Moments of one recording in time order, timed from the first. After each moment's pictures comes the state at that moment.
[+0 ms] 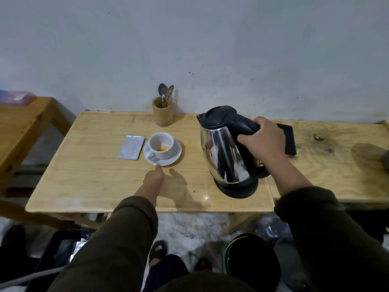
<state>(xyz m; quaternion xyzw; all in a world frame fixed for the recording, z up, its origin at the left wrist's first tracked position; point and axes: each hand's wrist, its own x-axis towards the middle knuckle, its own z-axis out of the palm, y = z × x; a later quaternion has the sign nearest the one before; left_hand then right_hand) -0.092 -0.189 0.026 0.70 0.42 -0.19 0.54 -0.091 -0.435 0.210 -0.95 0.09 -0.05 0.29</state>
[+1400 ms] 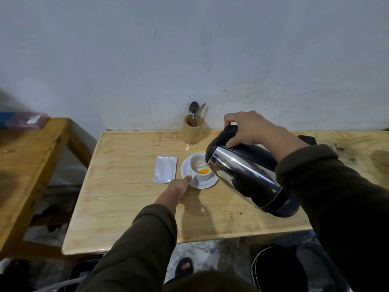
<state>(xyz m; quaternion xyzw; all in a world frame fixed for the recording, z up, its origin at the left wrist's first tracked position) -0.034 -0.086 0.013 0.67 0.33 -0.29 0.60 0.001 -0.261 0.246 -0.98 -0.10 0.14 0.11</state>
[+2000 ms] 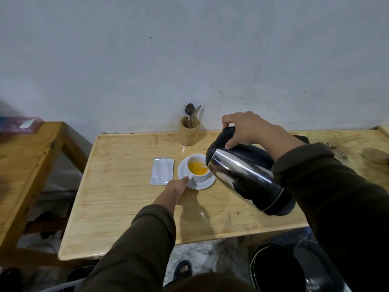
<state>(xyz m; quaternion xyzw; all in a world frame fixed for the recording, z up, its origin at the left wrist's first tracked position) -0.033 -0.090 0.015 0.67 0.33 -0.29 0.60 -0.005 -0.259 0.252 -0.98 -0.09 0.15 0.08</state>
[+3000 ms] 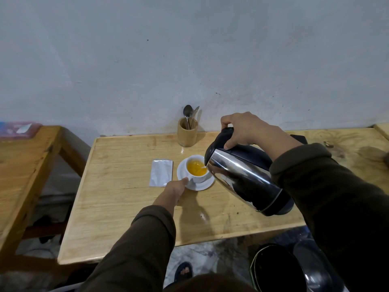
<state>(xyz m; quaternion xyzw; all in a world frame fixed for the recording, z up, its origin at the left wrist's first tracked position) -0.035 -0.088 0.018 0.68 0.32 -0.30 0.59 -0.007 -0.260 0.251 -0.98 -0.08 0.14 0.08</state>
